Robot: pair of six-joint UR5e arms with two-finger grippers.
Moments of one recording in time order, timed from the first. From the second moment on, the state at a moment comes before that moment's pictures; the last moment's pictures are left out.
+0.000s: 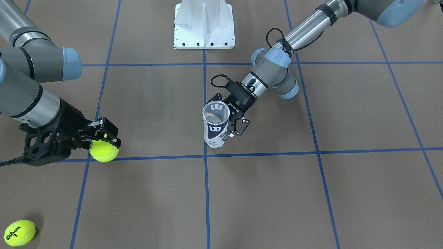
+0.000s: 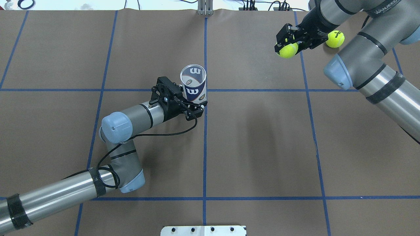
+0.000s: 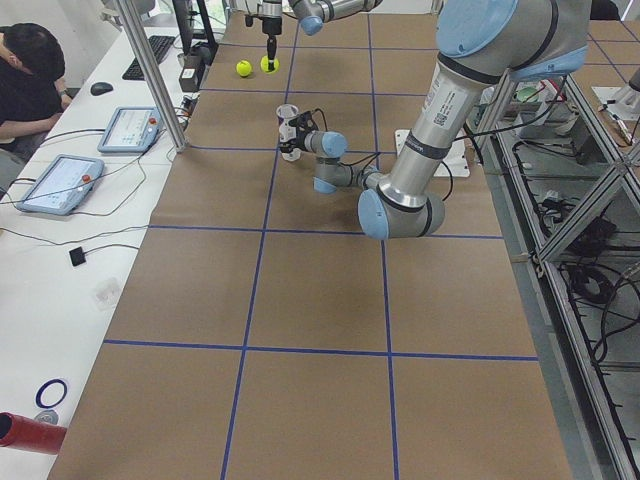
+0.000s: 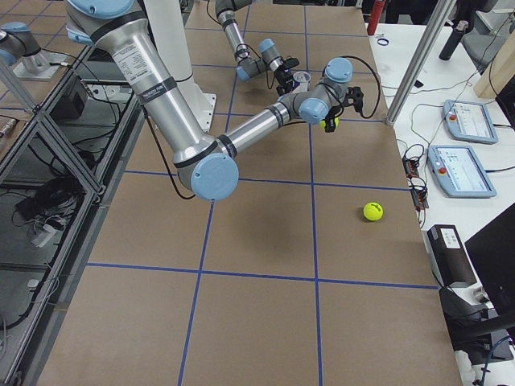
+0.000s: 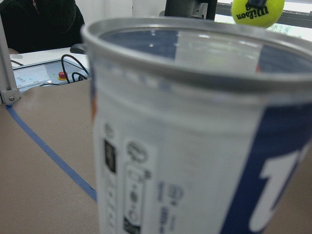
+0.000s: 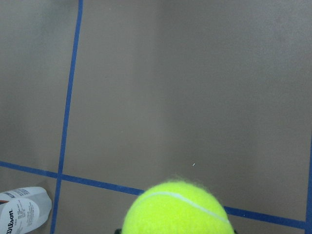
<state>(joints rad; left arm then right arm) -0.47 -2.23 -1.15 -3.05 -1.42 -0.54 1.03 -0.99 1.54 -1.23 2.36 0.91</state>
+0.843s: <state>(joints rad) -0.47 -2.24 -1.14 -3.05 -1.42 -0.54 0.97 -0.93 1.63 -1.24 2.36 1.09</state>
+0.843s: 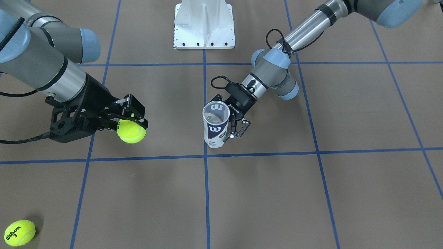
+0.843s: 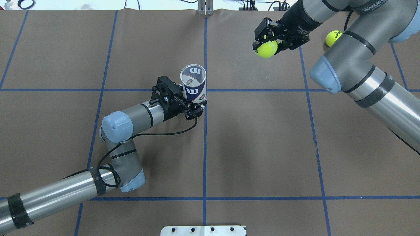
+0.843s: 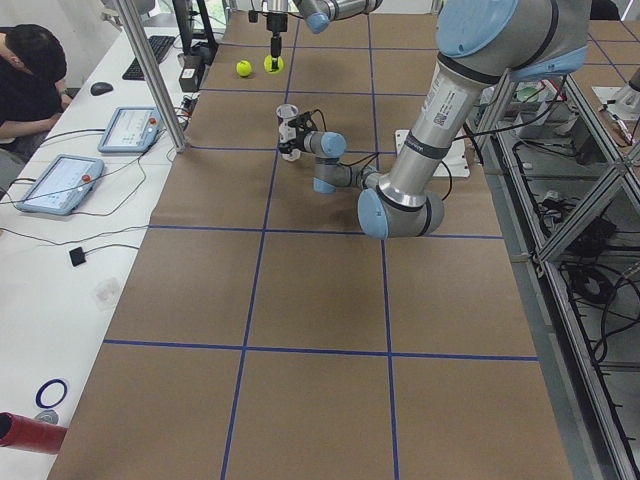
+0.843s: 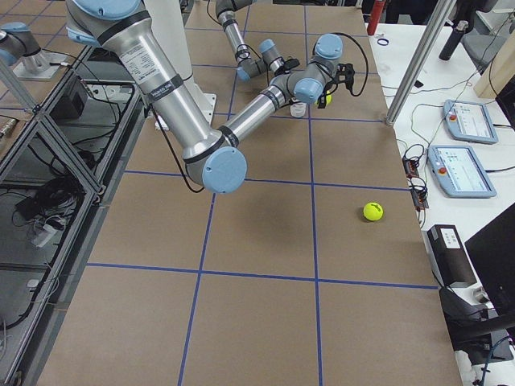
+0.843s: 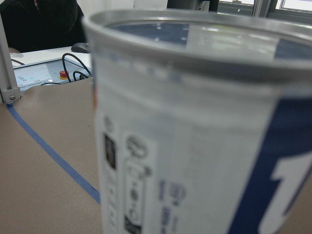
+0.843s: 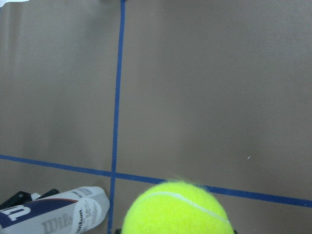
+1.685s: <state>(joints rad) -0.47 -2.24 -1.13 -3.05 -1.42 -0.54 0.93 -0.85 1.64 -1.24 2.36 1.13</state>
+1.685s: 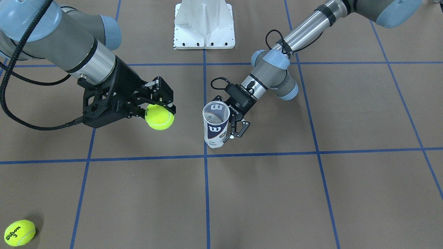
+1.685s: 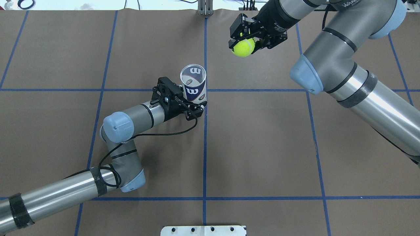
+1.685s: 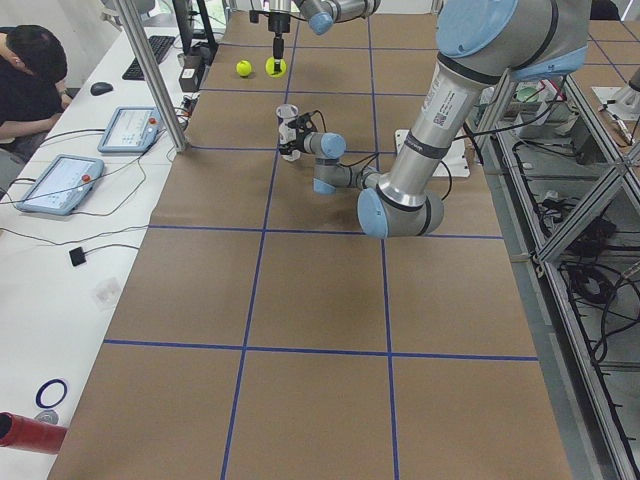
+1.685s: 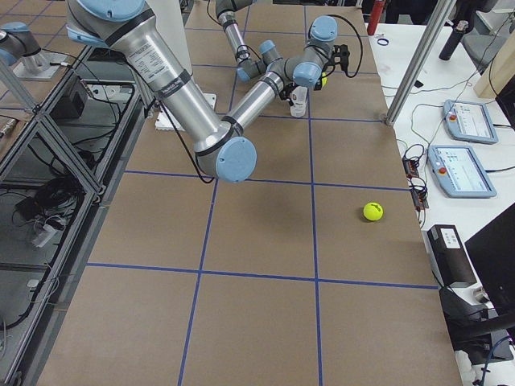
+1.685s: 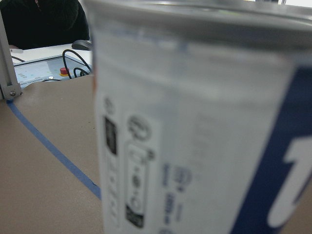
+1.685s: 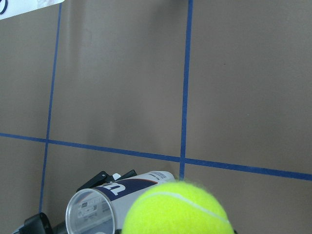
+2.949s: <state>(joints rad) -0.47 -2.24 -1.13 -3.05 -1.42 -0.54 0.80 -0.69 1.55 -1.25 2.20 1.18</state>
